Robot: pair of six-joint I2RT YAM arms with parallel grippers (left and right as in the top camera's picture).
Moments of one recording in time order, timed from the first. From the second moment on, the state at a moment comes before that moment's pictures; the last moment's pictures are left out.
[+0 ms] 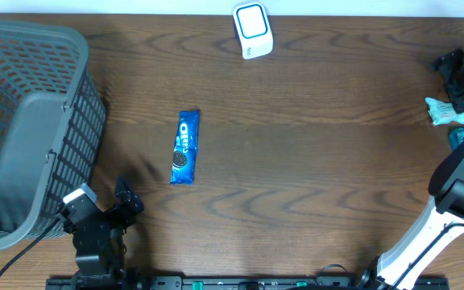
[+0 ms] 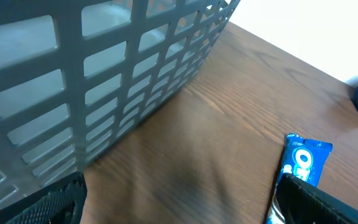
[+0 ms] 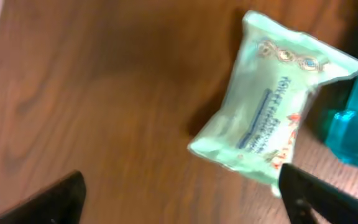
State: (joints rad) left arm 0.05 0.04 0.24 -0.61 -0.24 -0.43; right arm -0.44 2.19 1.94 -0.85 0.04 0.71
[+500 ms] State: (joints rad) left arm 0.05 0.04 0.24 -0.61 -0.24 -0.43; right arm -0.44 2.18 1.81 -0.86 0.22 0.65
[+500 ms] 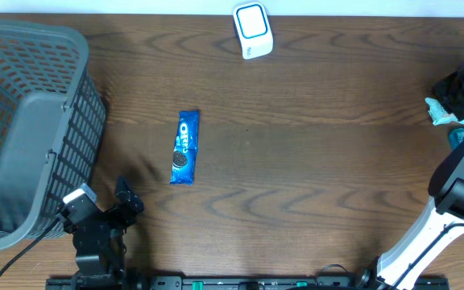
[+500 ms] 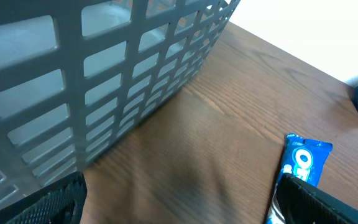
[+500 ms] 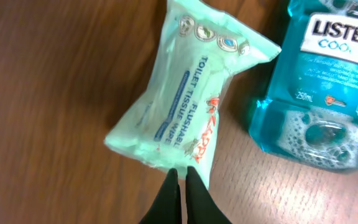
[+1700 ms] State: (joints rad) left arm 0.05 0.04 0.24 -0.61 -0.24 -0.43; right arm -0.44 2.09 1.75 -0.69 0.24 0.65
